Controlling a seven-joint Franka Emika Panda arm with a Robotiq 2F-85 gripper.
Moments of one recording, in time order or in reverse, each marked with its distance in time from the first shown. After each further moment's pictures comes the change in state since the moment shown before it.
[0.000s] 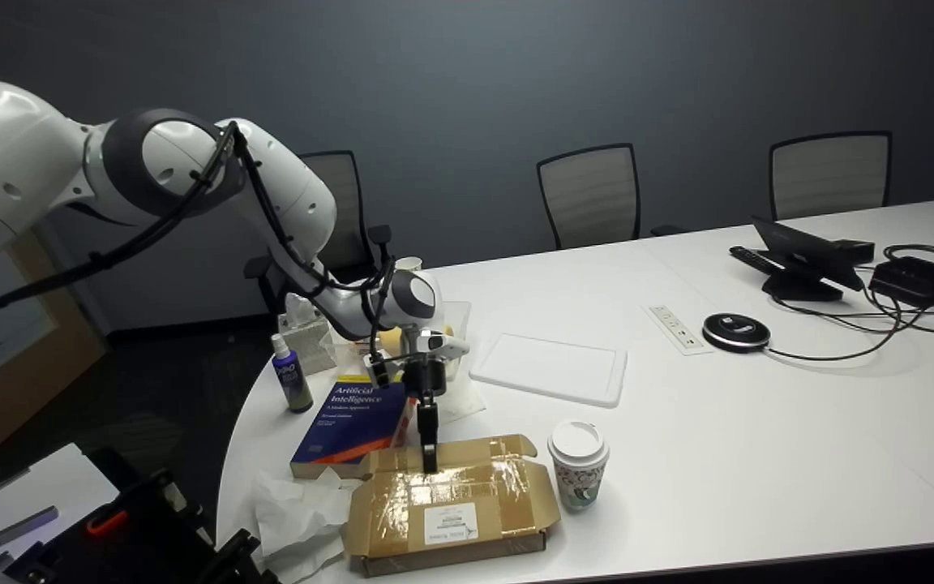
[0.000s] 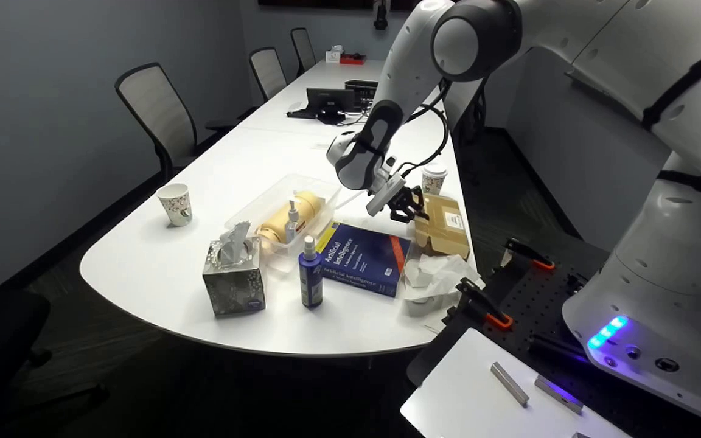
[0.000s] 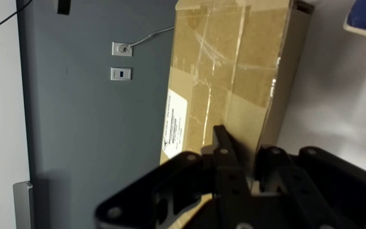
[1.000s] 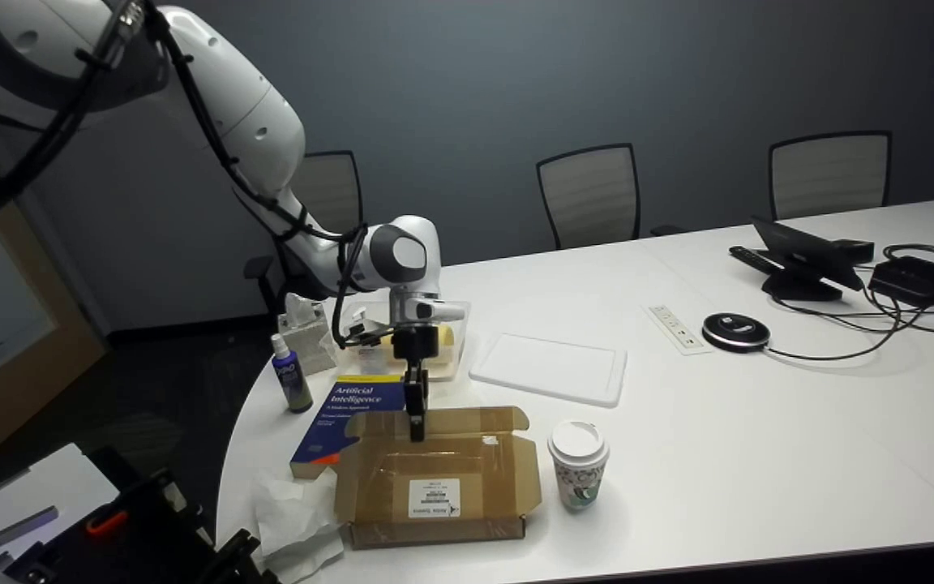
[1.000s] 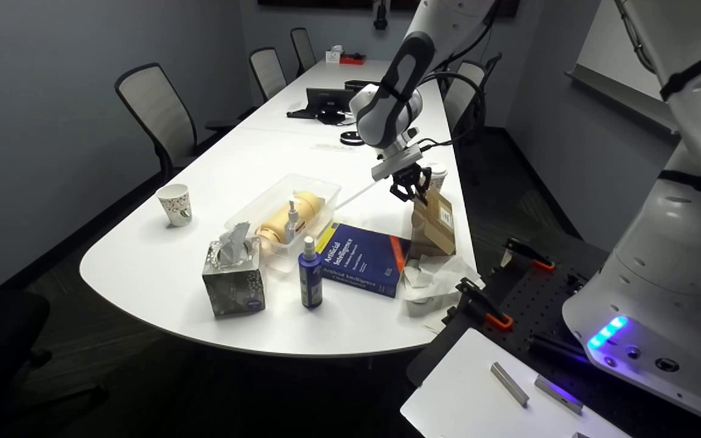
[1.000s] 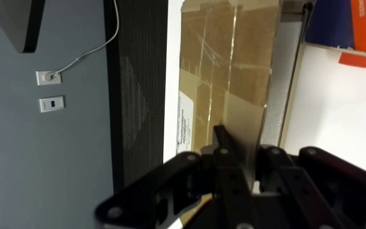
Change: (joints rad) arm -0.050 -0.366 -0.003 -0.377 0.130 0.294 0.006
